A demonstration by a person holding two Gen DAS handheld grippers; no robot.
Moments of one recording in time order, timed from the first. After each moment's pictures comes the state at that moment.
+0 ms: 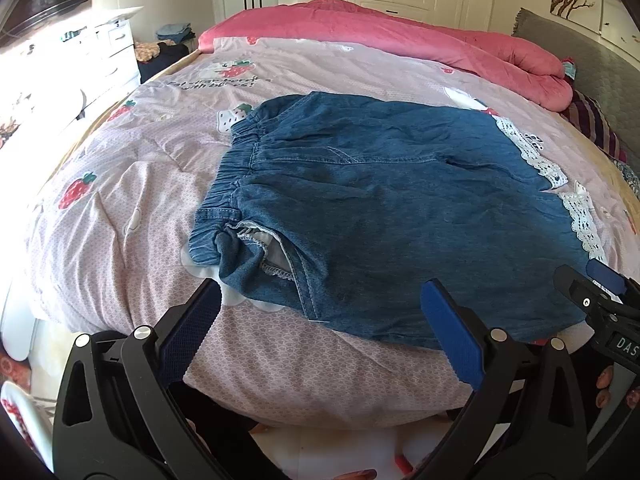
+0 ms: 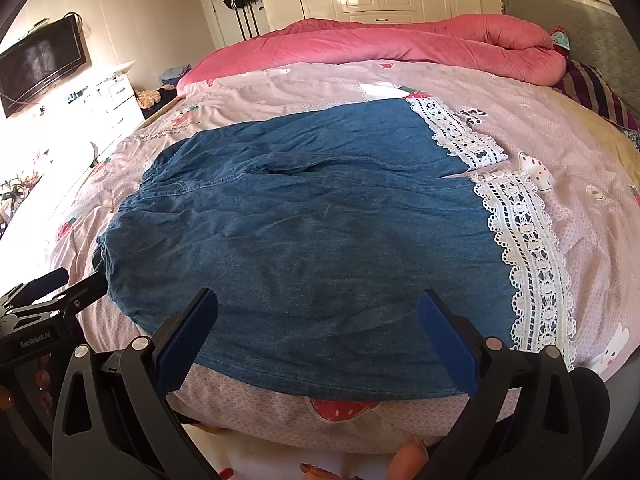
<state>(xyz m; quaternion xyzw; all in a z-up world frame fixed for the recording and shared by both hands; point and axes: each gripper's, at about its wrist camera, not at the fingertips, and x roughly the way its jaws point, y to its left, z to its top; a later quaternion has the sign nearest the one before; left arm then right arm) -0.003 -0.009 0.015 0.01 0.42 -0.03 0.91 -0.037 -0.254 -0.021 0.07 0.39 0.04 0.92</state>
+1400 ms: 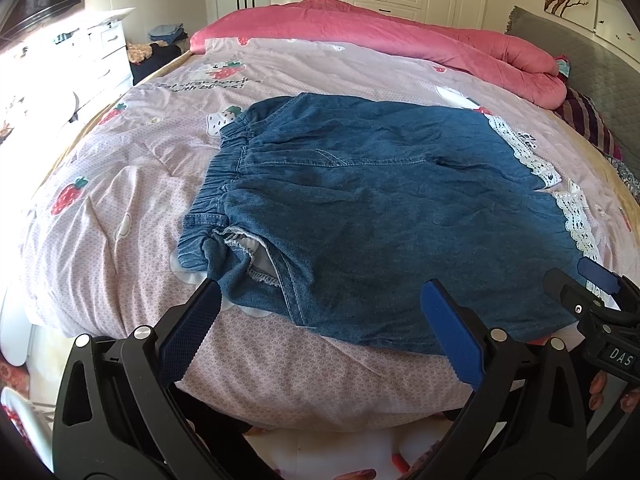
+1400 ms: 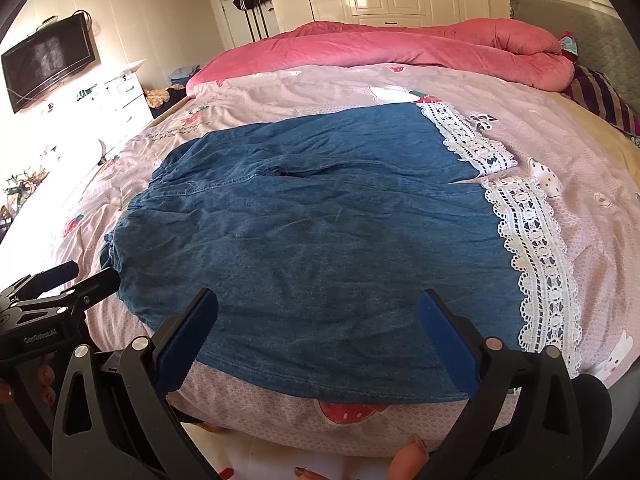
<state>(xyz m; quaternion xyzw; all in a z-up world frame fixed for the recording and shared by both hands) 0.001 -0.012 0.015 0.01 0.42 -0.04 0.91 -0.034 -0.250 -0.020 0.07 0.38 0.06 0.92</state>
